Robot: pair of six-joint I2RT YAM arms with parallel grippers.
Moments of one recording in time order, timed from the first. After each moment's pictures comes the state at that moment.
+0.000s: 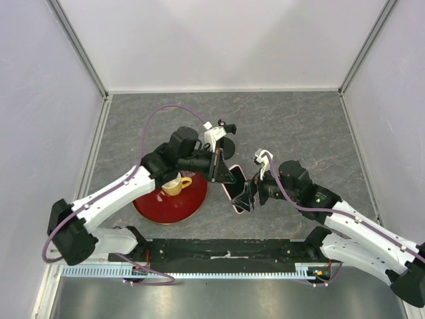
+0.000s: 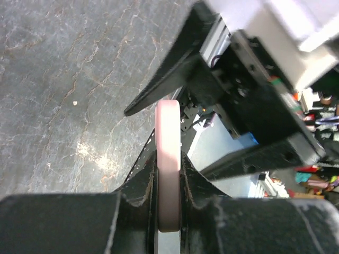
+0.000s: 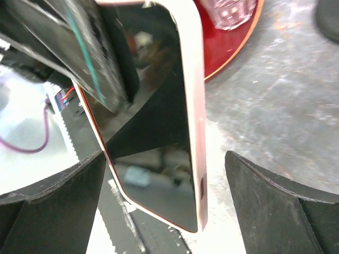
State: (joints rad) left arm -0.78 1.29 1.04 -0.27 0.59 -0.59; right arm 0.78 0.81 0.61 -0.21 -0.32 0.30
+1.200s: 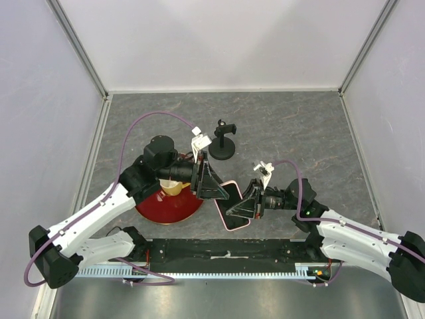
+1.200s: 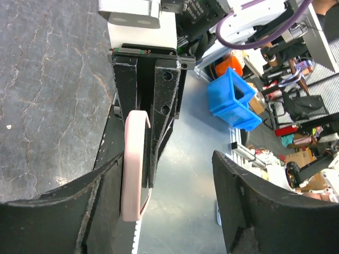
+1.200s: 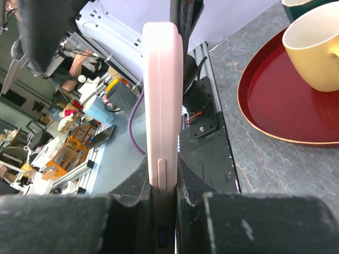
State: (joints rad) left arm -0.76 1.03 0.91 -0.16 0.86 -0.54; right arm 0.84 0.85 0.31 0.65 -0.71 0.75
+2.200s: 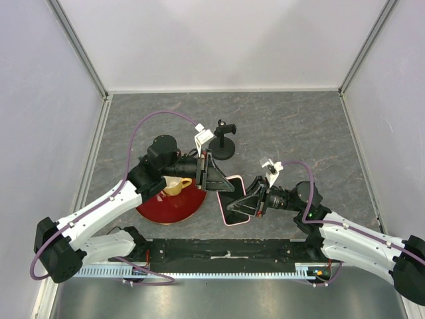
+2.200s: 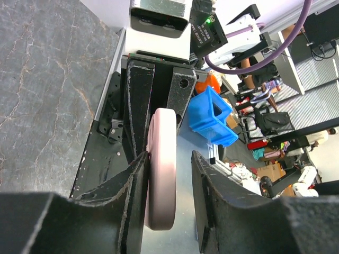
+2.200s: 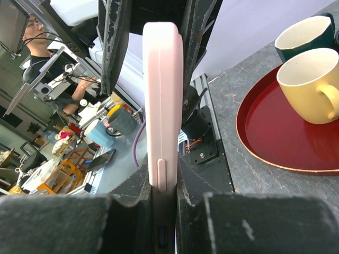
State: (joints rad) left arm -0.76 1.08 0.86 0.10 0.87 -0.76; right arm 0.84 0.80 0.28 0.75 -0.61 0.79
